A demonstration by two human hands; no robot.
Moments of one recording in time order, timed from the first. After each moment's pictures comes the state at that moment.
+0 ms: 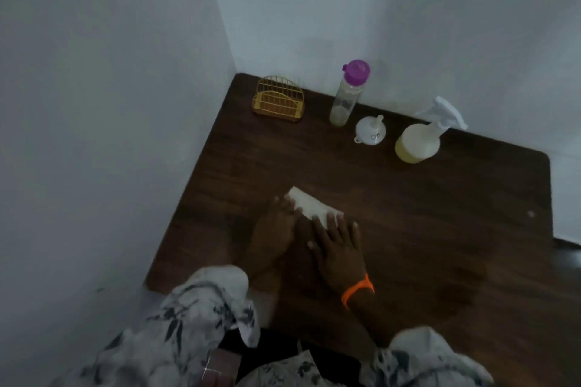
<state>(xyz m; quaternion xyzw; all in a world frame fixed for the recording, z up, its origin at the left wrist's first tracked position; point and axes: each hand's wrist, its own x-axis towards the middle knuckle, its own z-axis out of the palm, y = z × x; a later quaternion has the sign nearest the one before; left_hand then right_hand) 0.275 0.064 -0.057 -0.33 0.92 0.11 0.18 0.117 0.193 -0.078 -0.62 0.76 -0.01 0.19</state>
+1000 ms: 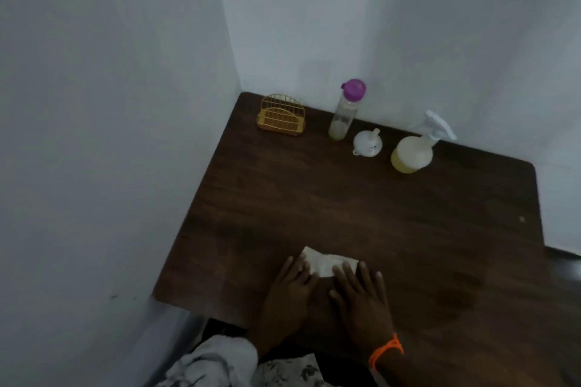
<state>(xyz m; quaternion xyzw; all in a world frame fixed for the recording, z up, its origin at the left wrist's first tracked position) 0.304 0.183 -0.056 -0.29 0.93 0.21 0.12 0.119 0.287 -0.061 -0.60 0.77 0.05 0.21</state>
